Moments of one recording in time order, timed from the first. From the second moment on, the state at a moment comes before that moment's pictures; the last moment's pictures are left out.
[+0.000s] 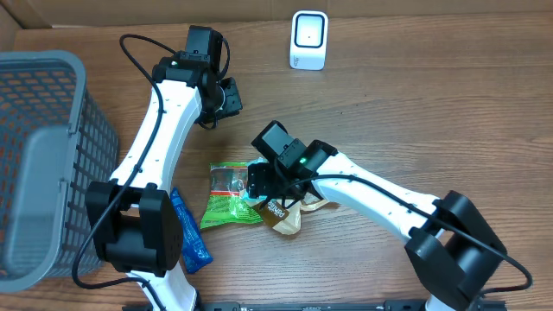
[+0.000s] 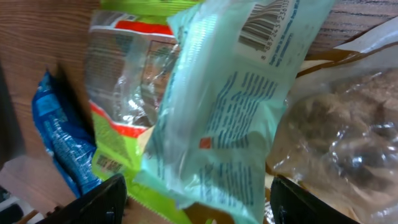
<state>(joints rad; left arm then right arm) -0.16 1.90 1.66 -1.00 0.03 -0.44 0.83 1.88 1.34 -0.64 -0.25 0.83</state>
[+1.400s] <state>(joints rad) -0.04 1.90 1.76 -1.12 0.02 -0.44 0.68 1.92 1.49 -0.73 -0.20 -0.23</state>
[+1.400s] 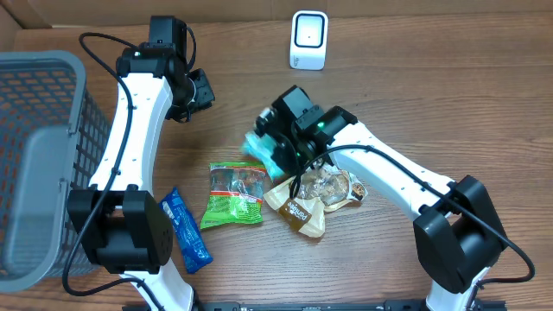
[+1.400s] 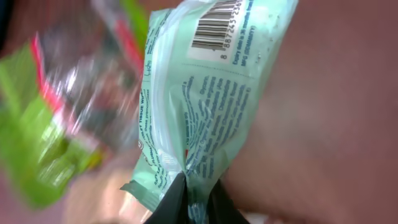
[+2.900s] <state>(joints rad) -0.04 1.90 1.76 -1.12 0.02 -0.44 0.52 2.04 1.48 -0.63 -0.34 1.01</state>
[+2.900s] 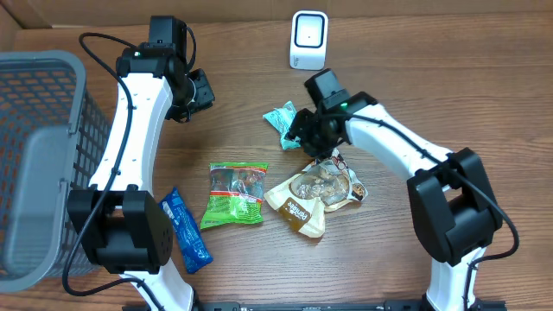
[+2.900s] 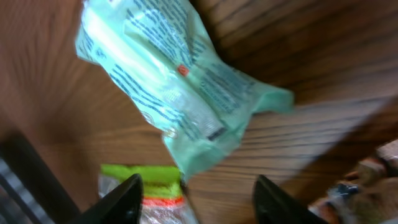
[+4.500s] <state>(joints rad) -0.04 1.90 1.76 -1.14 0.02 -0.44 0.37 2.08 1.48 -0.43 -0.48 0.38</state>
